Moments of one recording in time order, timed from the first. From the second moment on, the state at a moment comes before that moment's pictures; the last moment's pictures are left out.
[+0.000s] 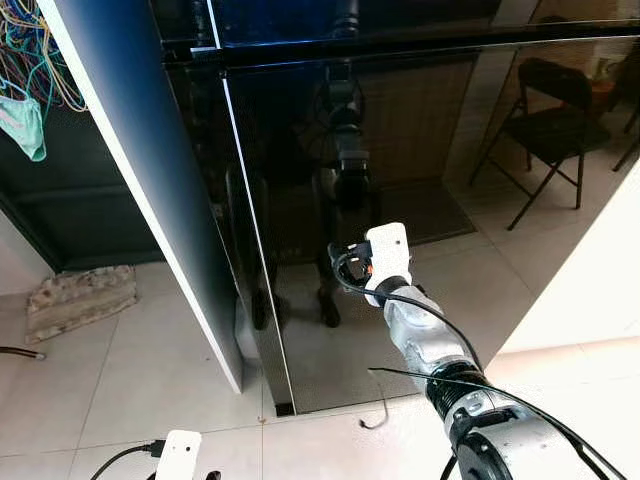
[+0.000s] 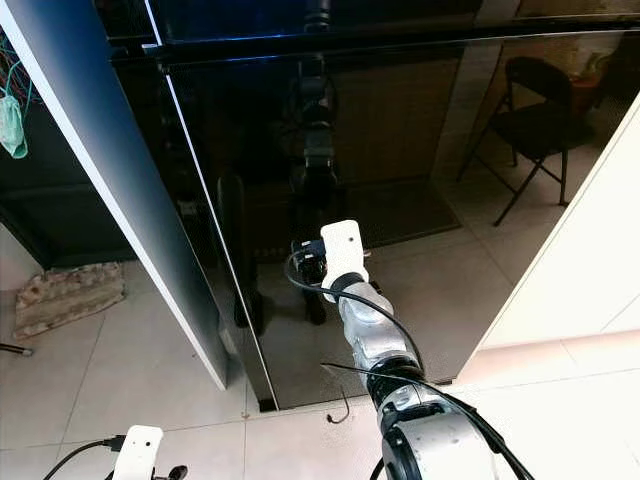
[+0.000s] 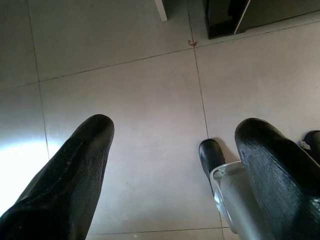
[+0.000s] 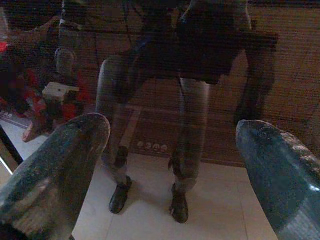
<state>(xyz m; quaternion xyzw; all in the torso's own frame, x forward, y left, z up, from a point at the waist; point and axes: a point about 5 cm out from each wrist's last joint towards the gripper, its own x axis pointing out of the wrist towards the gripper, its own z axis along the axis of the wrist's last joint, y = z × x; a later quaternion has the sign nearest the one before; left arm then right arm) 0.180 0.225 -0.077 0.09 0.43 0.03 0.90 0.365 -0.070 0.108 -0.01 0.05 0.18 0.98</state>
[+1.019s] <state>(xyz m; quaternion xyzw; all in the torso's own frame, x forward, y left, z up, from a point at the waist) 0.173 0.217 -0.082 0.08 0.44 0.02 0.90 0.223 -0.258 -0.043 -0.04 0.38 -0.08 0.92</state>
